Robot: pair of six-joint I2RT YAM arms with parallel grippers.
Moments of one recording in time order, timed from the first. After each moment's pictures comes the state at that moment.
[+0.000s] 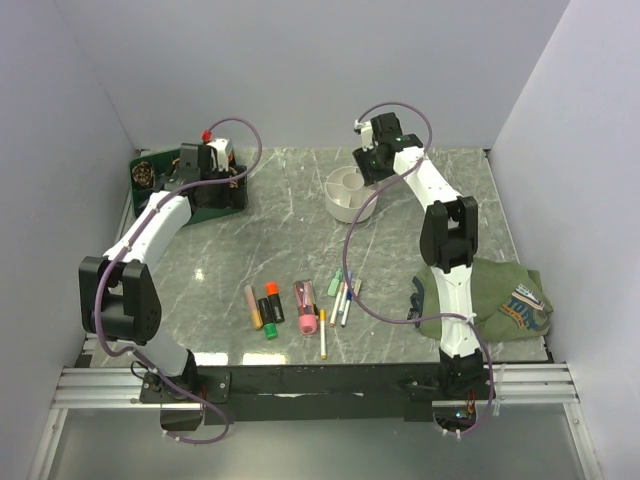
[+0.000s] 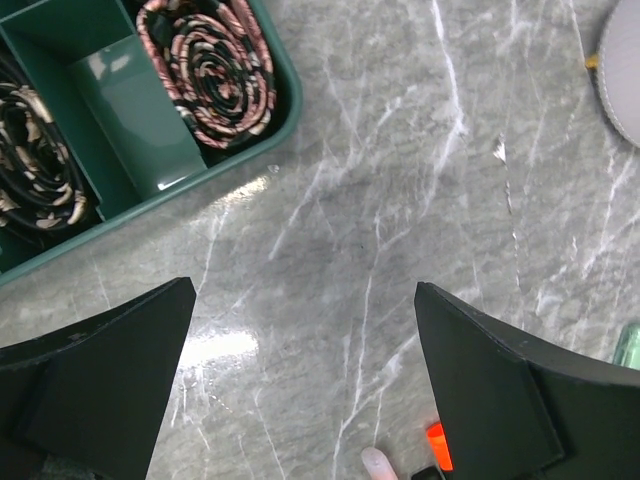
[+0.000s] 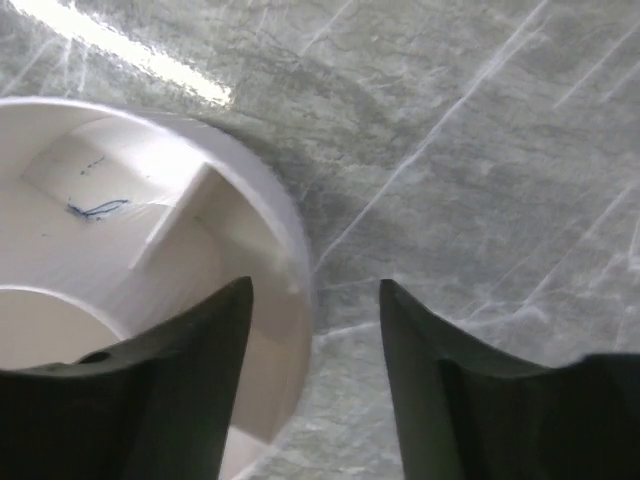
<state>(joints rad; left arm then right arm) -0.15 1.60 1.32 -0.48 0.09 -0.09 0.26 2.35 2.19 -0.78 -0.04 -0.20</state>
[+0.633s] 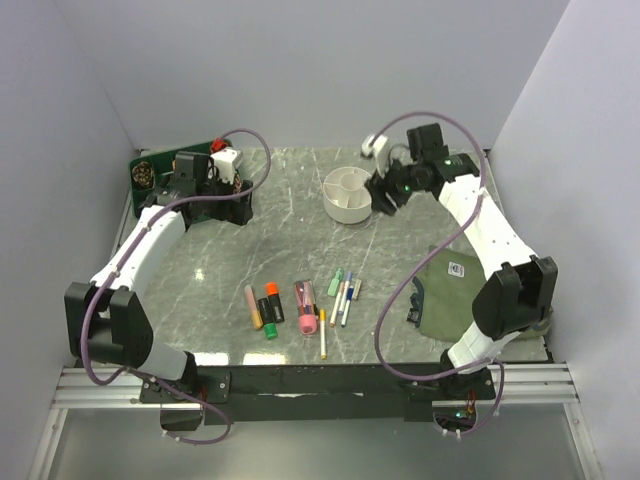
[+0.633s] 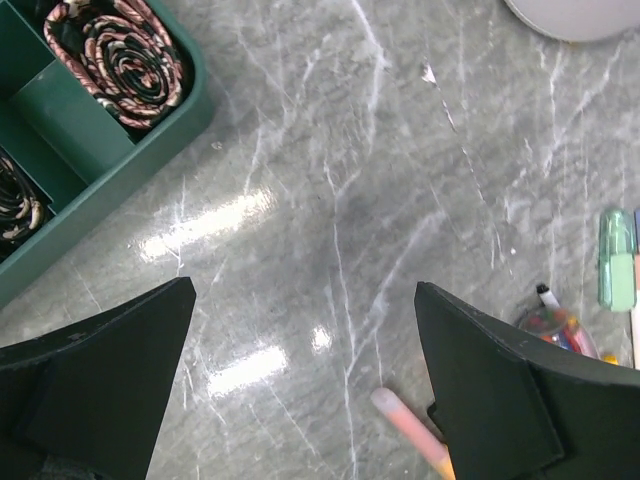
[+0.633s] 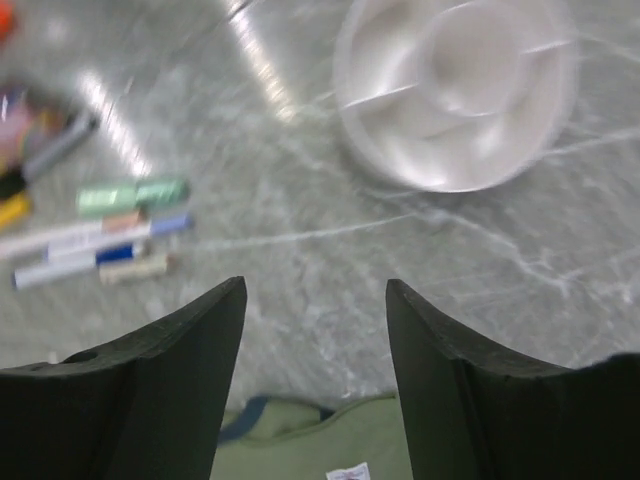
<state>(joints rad) -0.17 1.46 1.24 -0.52 0.23 0.09 0.27 1.64 1.62 -0.85 -0.45 -0.61</state>
